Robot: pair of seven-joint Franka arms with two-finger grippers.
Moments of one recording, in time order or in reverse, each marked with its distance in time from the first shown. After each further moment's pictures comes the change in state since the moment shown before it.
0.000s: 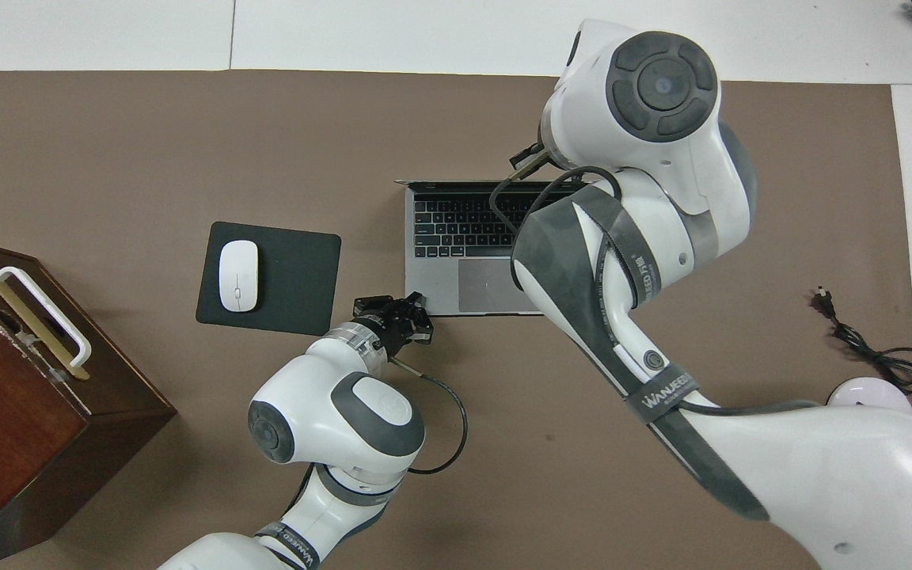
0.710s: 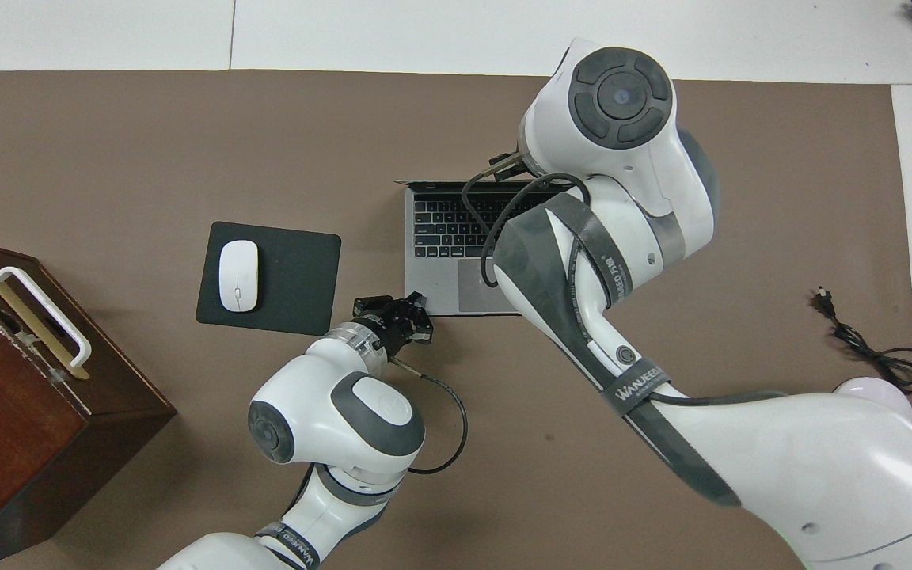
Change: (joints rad) left arm 0.000 0.000 0.000 0.000 -0.002 0.000 0.000; right arm 0.016 0.034 0.000 0.005 -0.002 0.001 0.222
